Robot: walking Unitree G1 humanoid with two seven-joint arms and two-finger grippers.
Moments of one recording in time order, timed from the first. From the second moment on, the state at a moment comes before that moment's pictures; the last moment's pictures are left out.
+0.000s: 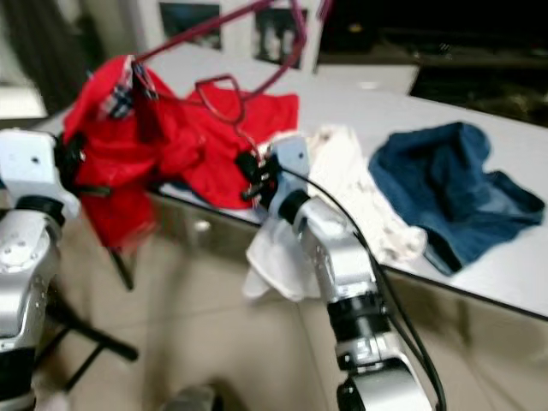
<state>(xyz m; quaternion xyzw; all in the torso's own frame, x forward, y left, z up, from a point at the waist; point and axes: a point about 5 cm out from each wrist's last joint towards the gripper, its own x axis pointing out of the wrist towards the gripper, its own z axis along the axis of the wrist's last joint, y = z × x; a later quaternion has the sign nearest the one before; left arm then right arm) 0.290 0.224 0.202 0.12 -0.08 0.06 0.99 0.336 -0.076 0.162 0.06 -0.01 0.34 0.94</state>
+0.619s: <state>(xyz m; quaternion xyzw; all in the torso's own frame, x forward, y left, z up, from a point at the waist) 0.290 0.259 0.231 0.15 -0.12 0.11 0.98 0.339 -0.073 0.169 0.06 -0.03 0.34 0.94</state>
